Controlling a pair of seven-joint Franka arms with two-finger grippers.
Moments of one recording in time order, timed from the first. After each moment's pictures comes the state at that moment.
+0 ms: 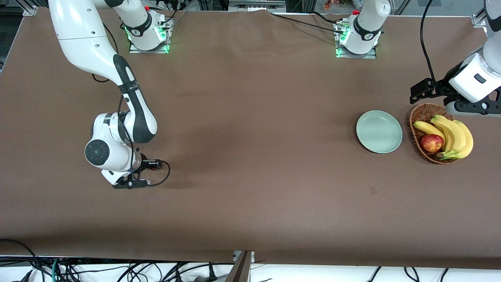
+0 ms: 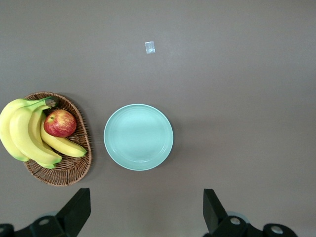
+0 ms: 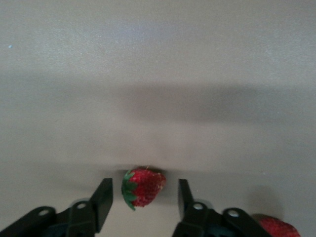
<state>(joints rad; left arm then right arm) -0.07 0.03 0.02 -1.63 0.00 1.57 -0.01 0.28 0.73 -0.13 -1.61 0.14 2.25 0.03</state>
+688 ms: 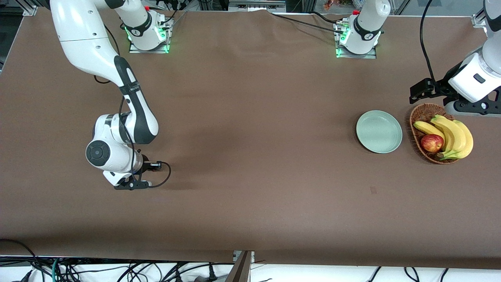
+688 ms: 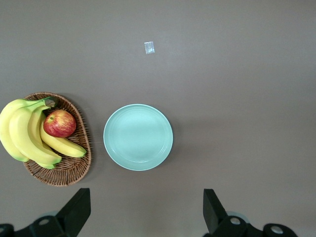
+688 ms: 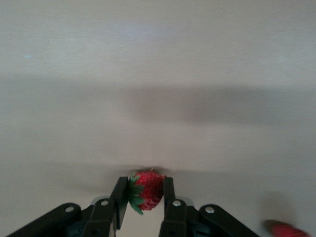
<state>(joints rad) -0.07 0.03 0.02 -1.63 0.00 1.57 -0.01 0.29 0.74 -0.12 -1.58 0.20 2.22 0.03</state>
